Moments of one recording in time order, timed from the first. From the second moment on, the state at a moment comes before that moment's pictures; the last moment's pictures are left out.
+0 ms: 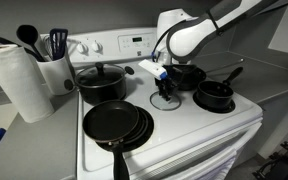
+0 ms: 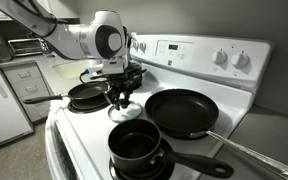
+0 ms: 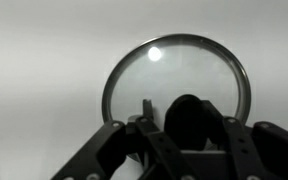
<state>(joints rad) 0.29 0.40 0.14 -1.84 -0.08 2.26 1.97</state>
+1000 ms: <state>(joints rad) 0.36 0.35 0.14 -1.80 -0.18 2.14 1.98</state>
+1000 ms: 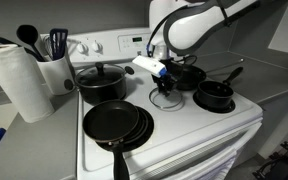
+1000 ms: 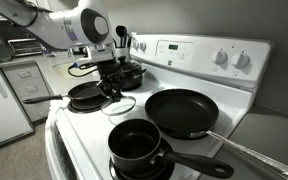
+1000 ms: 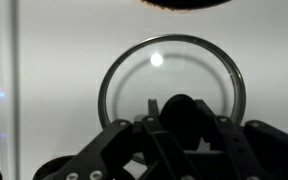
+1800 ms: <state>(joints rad) 0.37 0.26 0.10 -1.66 -0.37 1.84 2.22</state>
